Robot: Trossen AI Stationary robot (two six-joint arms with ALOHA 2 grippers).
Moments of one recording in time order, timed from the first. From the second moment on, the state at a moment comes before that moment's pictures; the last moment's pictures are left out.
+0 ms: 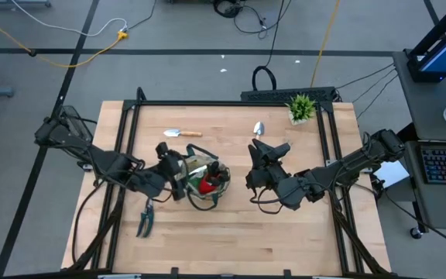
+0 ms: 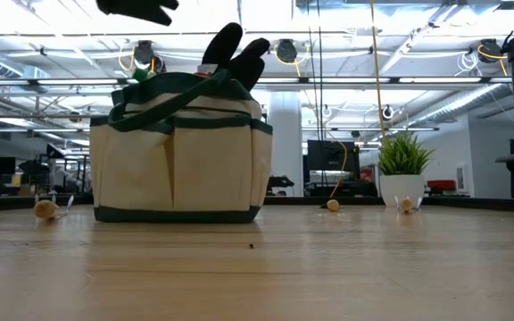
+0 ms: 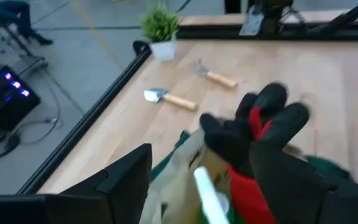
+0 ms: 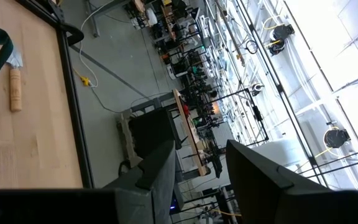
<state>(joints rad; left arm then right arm) -0.45 1.19 1.00 -0.50 -0.80 -0.35 0.45 1.50 1.22 0.19 1.44 -1.03</state>
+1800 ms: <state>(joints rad) -0.66 1.22 1.01 -1.16 -0.37 -1.50 0.30 0.96 0.88 -0.52 0.77 0.34</state>
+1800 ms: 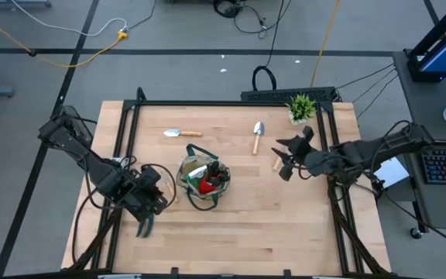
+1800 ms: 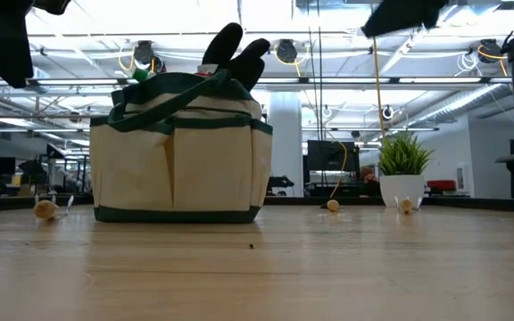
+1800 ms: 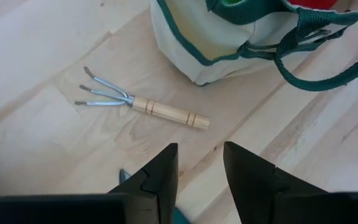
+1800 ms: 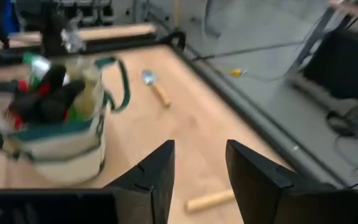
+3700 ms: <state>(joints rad) -0.97 1.50 0.72 -0.78 0.11 -2.27 0.20 0.86 0.59 -0.50 0.47 0.58</state>
